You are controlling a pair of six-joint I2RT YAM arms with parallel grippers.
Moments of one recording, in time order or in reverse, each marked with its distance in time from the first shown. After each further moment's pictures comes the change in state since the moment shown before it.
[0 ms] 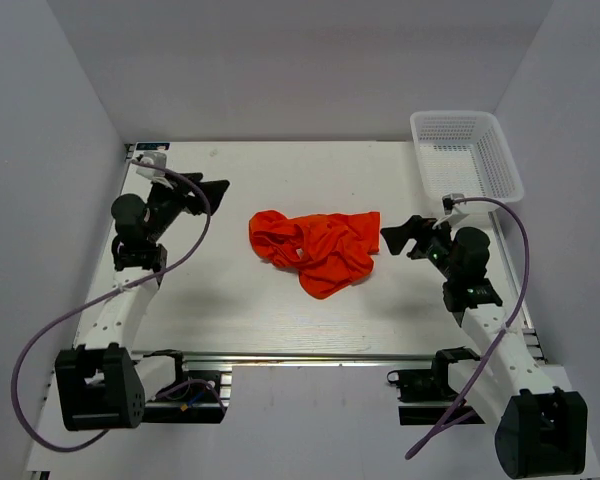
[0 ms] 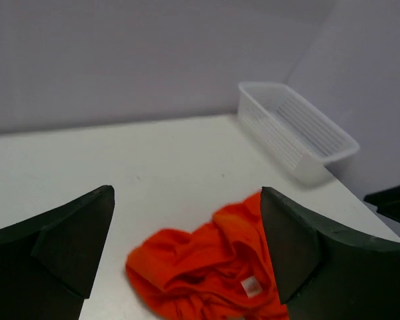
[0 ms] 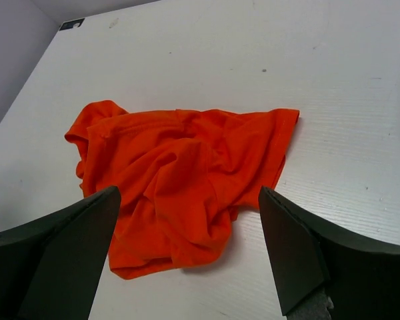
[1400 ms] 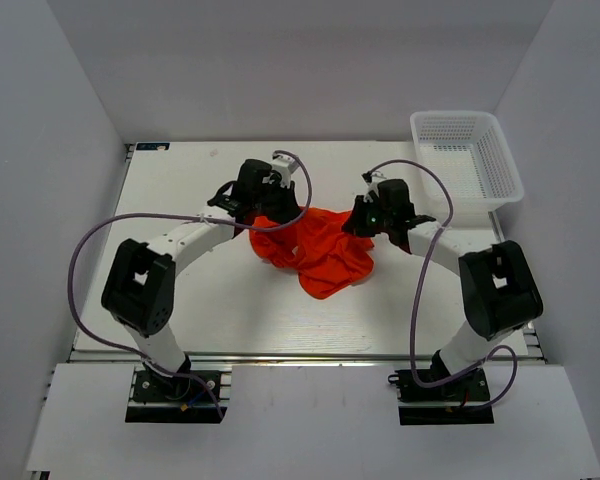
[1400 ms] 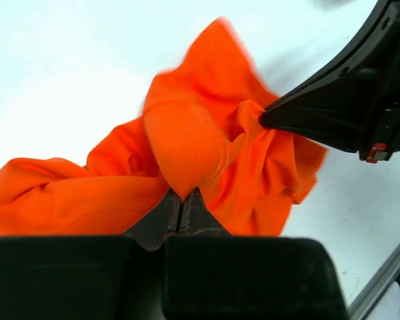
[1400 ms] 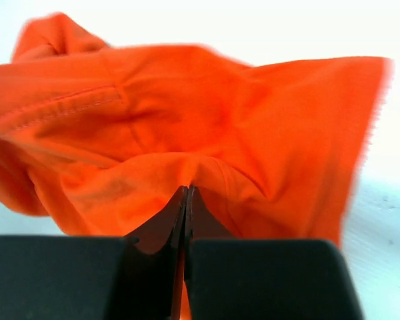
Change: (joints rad) left arm -0.553 0.667 0.542 -0.713 -0.246 0.200; right arm 0.269 0.790 0.505 -0.195 0.051 -0.034
